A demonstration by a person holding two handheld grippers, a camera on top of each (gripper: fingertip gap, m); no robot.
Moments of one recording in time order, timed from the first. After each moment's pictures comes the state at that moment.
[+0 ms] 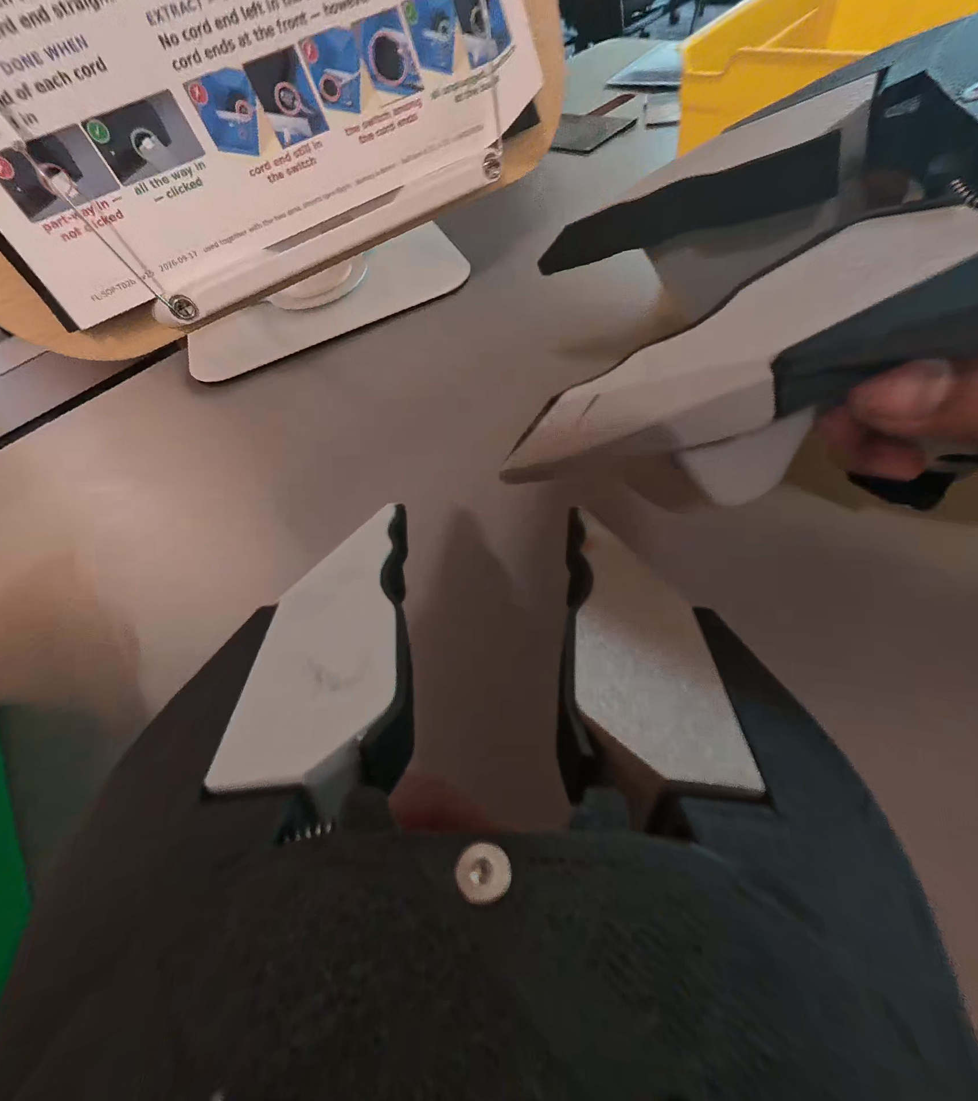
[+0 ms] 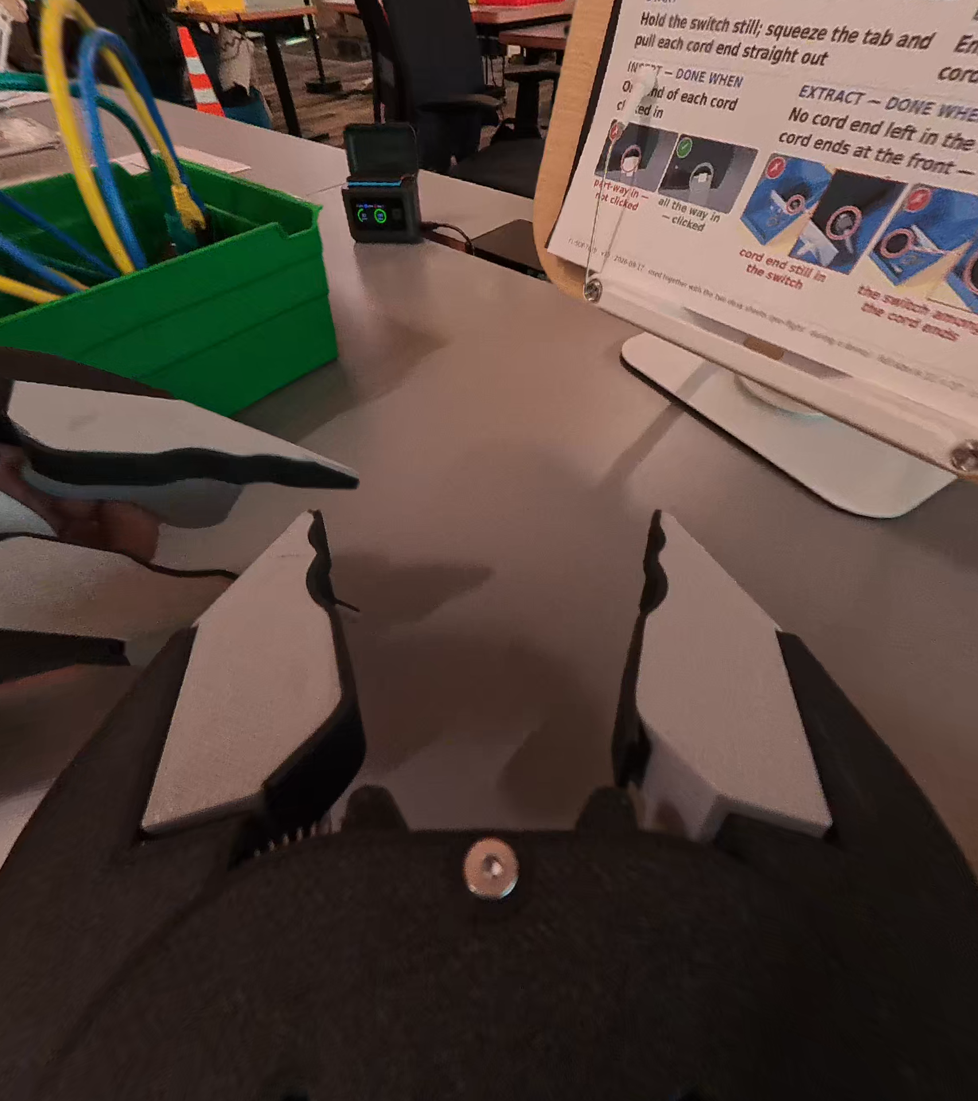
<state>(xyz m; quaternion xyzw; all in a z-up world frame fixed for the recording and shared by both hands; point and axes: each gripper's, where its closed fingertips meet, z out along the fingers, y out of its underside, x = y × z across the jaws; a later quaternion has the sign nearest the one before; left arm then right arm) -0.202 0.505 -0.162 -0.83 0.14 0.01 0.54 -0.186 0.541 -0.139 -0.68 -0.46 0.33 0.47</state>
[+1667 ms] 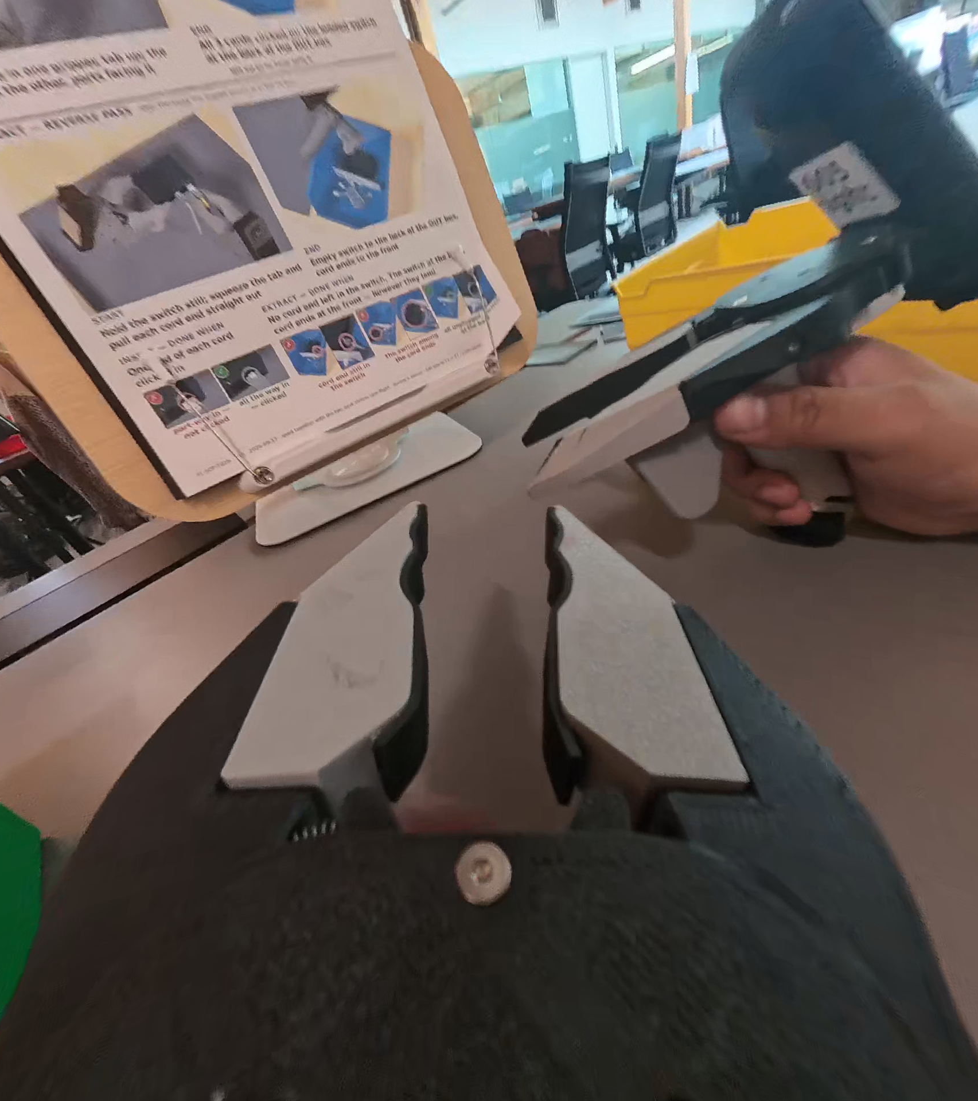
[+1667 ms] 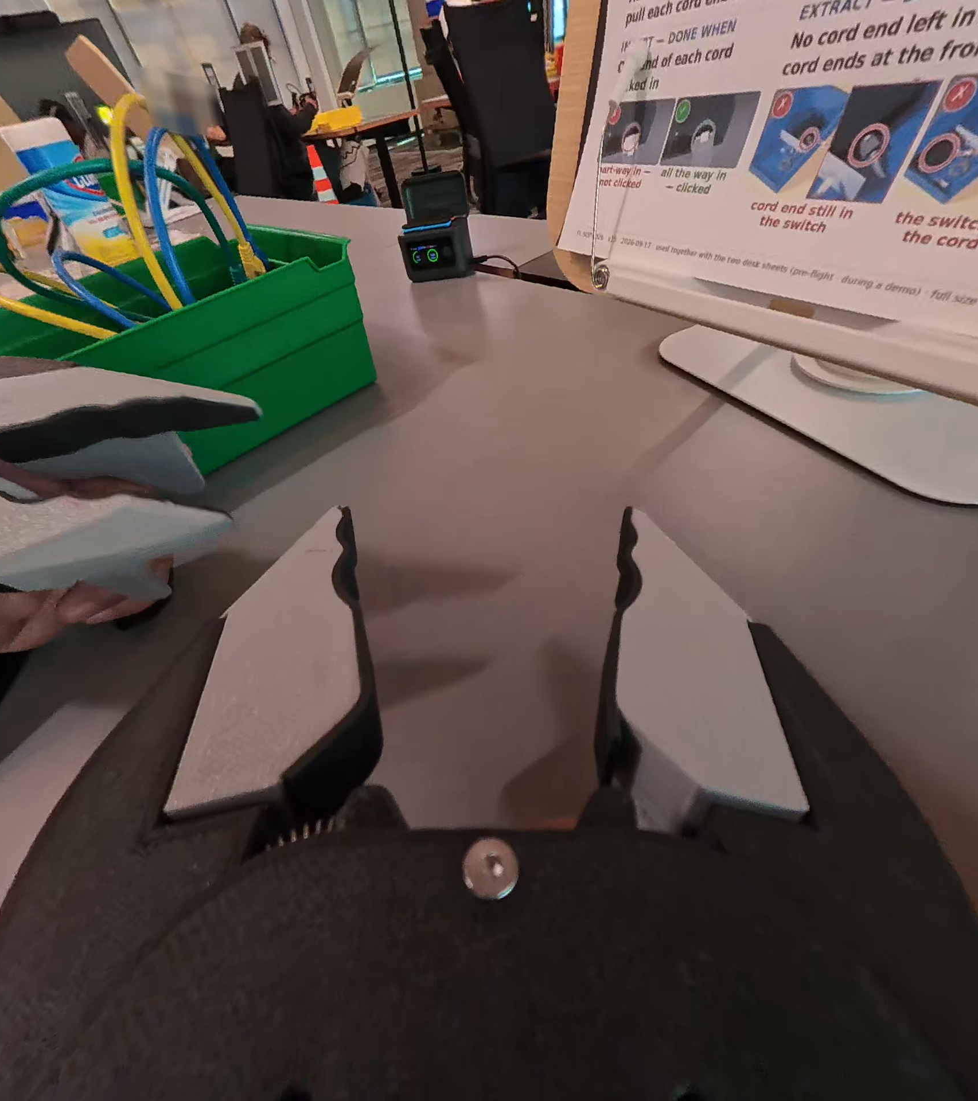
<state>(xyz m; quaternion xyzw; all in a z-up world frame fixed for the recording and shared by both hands) -0.204 0.493 -0.128 -0.70 0.18 0.01 0.69 -0.184 0.560 -0.155 -0.65 -0.44 0.43 0.44</state>
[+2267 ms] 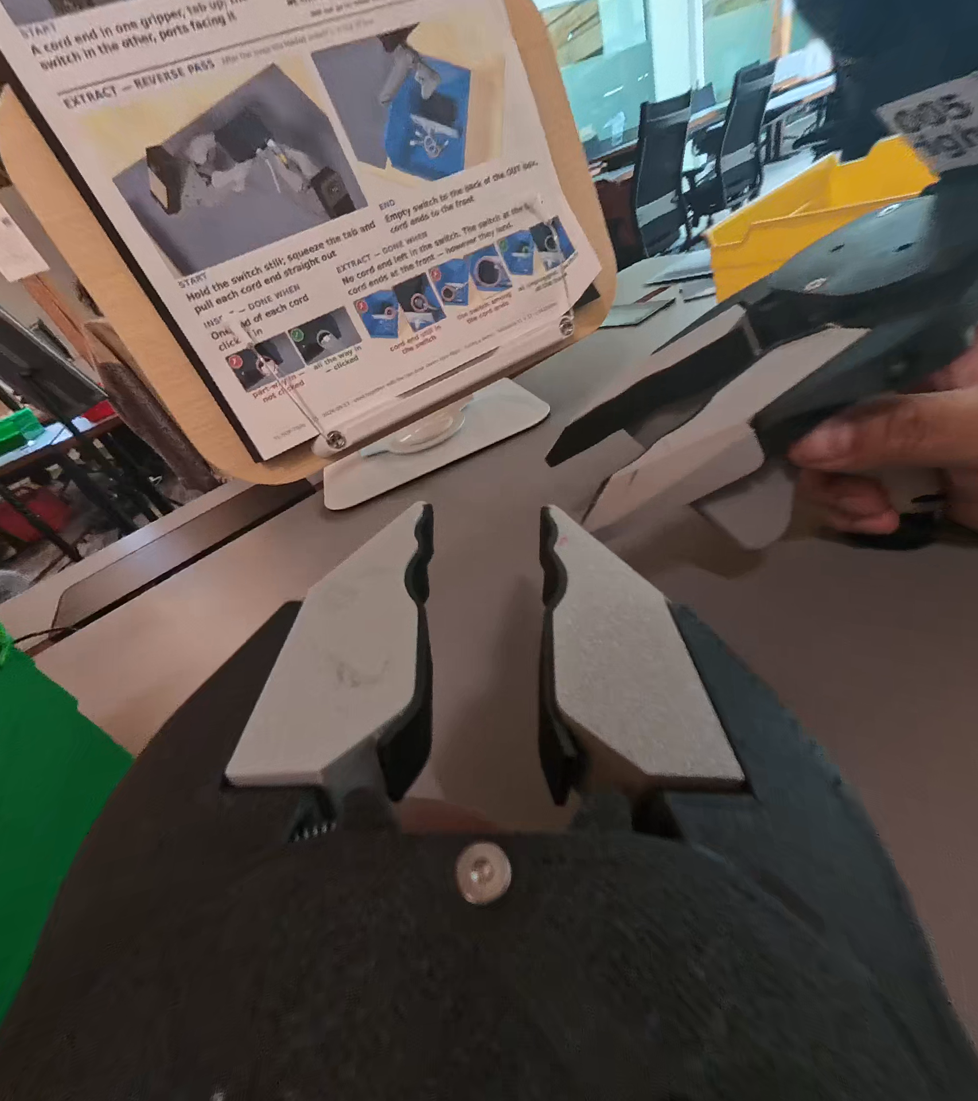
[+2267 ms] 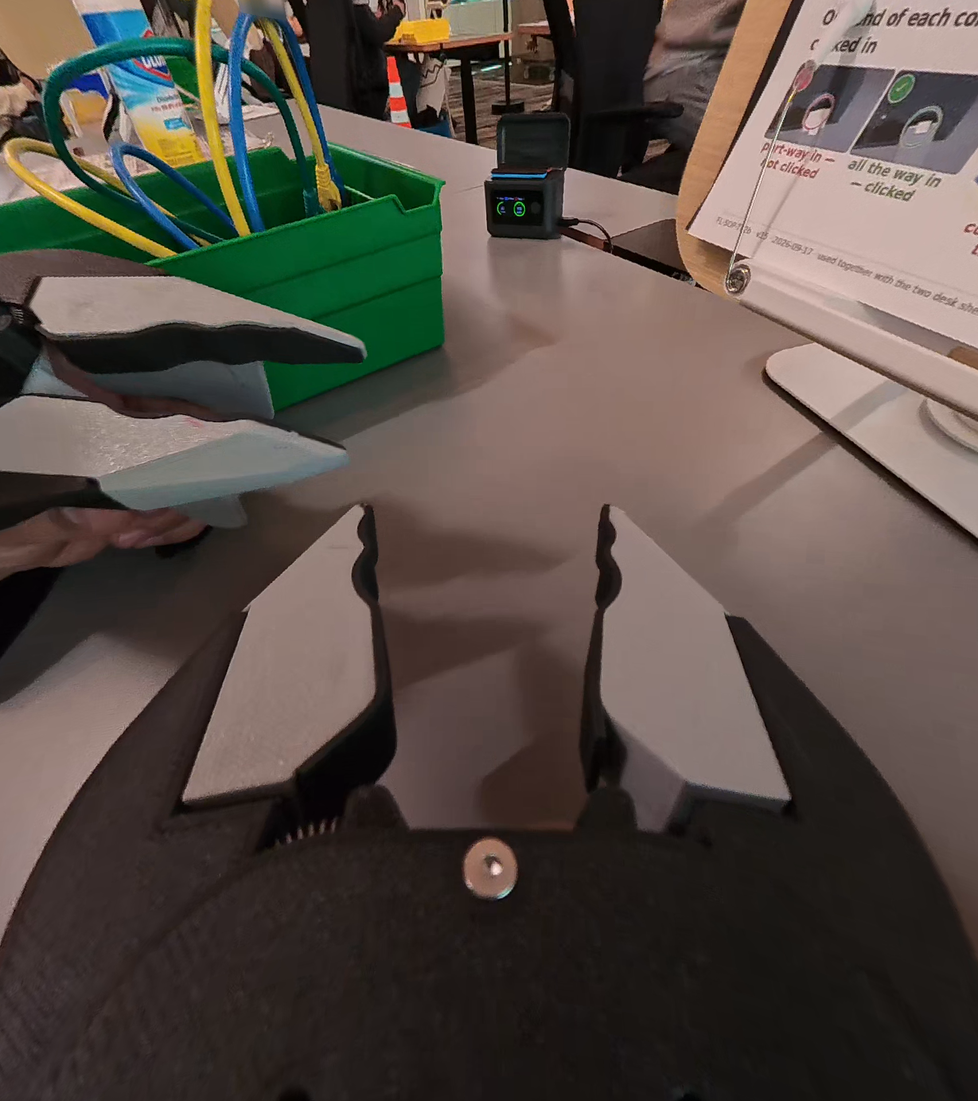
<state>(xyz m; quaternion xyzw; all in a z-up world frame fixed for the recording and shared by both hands) -0.236 0.500 -0.133 -0.72 0.16 0.07 0.68 -0.217 0.533 -0.163 -0.61 -0.53 0.42 0.42</state>
